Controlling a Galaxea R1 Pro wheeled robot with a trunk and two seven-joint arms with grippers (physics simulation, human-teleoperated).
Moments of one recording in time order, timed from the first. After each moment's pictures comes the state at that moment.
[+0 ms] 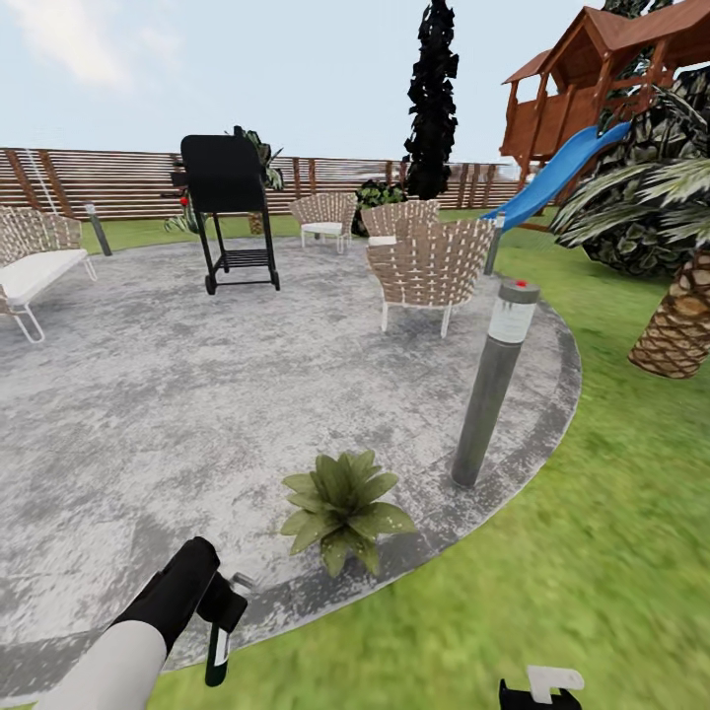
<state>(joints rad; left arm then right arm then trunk) -0.63 0.02 0.11 -0.61 -0.81 0.83 -0.72 -0.42 -0.06 -0.11 -0.08 0.12 -0.33 -0.22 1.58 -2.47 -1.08</state>
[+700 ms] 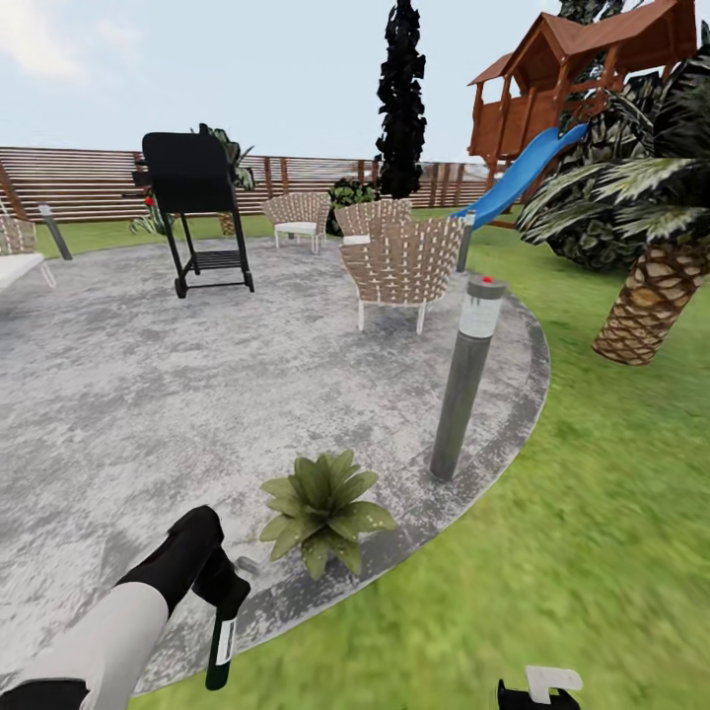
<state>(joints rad) -0.73 0.05 -0.01 -0.59 -0.94 0.95 -1.07 -0.42 -0.06 -0.11 -0.08 0.12 -0.33 -0.22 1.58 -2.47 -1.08</state>
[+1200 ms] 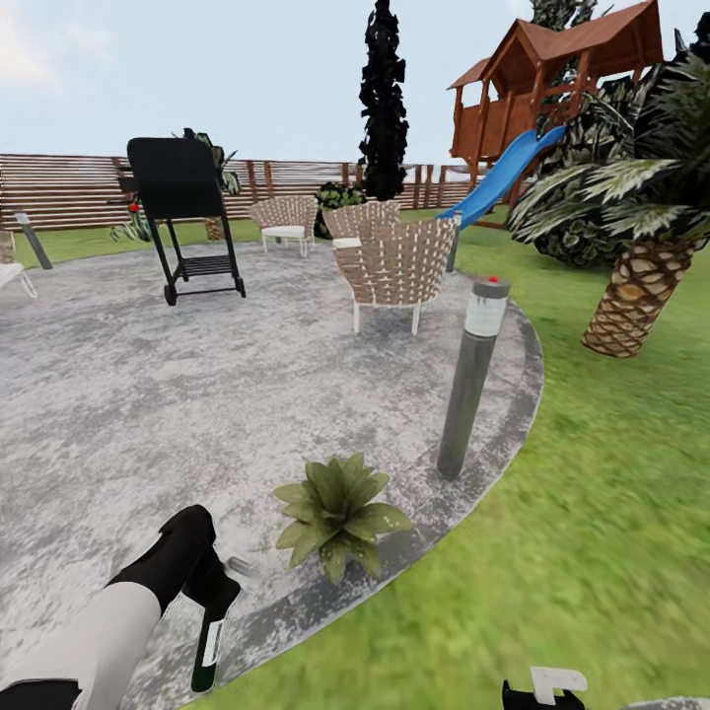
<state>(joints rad) -0.73 0.08 0.00 -0.60 -0.98 0.97 -1.09 -0.42 -0.07 -0.11 -0.08 0.12 -0.33 -0.22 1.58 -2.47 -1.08</state>
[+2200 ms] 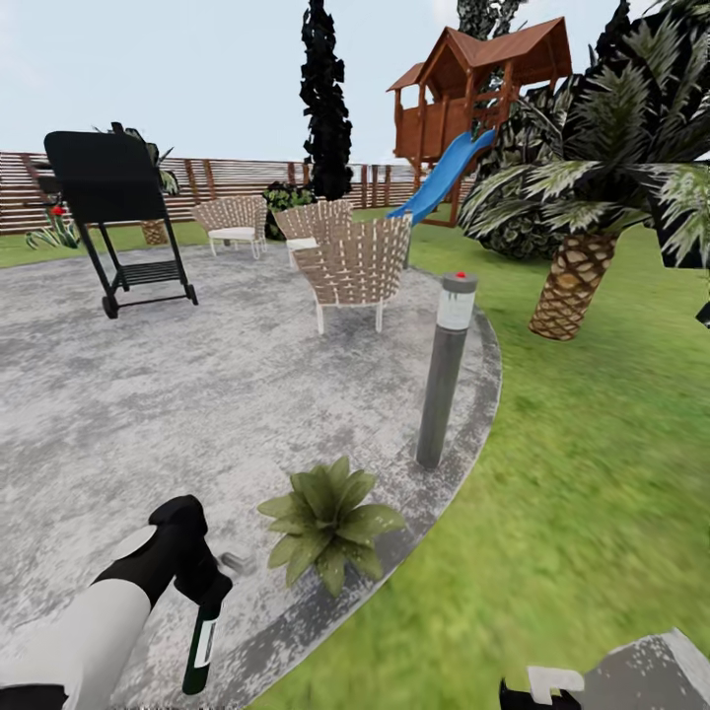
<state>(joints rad) -0.73 0.11 -0.01 -0.68 -1.15 0.96 -1.35 -0.41 -0.06 -0.11 -0.08 0.12 -0.33 -0.22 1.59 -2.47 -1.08</state>
